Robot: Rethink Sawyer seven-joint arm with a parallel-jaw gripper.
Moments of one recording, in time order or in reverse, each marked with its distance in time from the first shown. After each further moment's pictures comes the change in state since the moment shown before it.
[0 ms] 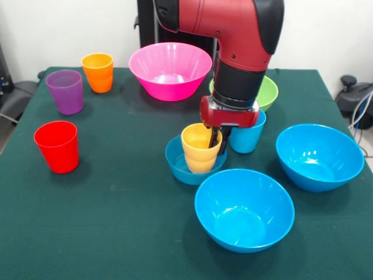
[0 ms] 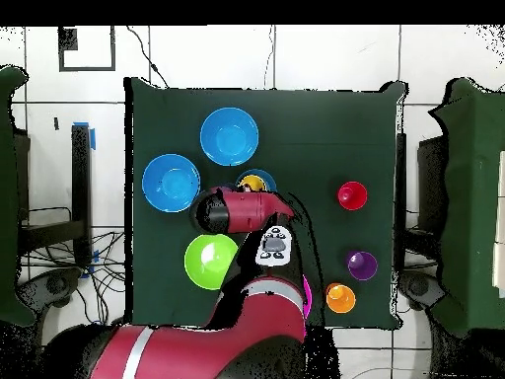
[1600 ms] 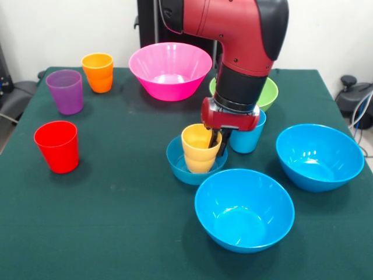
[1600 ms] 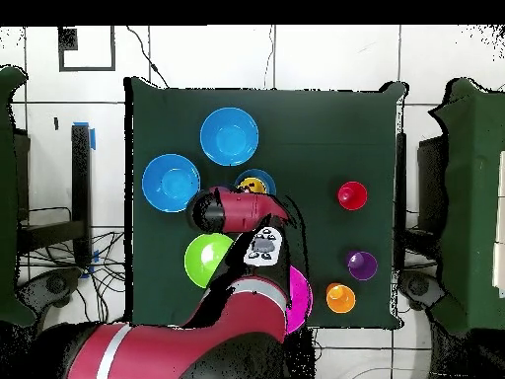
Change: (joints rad) arm 0.057 0.040 -0.068 -0.015 0.092 0.000 0.013
